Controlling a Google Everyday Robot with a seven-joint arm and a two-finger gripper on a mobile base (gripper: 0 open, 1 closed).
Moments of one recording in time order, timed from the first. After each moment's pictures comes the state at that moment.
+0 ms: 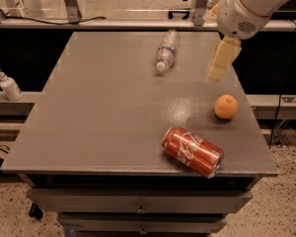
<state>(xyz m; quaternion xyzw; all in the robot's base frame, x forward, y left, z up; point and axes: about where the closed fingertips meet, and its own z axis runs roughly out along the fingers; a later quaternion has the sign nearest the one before) 0.587 -0.148 0.961 -0.67 0.70 -0.02 0.26</state>
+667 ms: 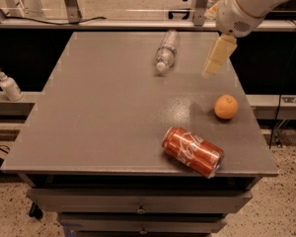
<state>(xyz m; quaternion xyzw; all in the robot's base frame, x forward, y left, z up) 0.627 -0.157 0.950 -0.65 0.71 -0.03 0.28</state>
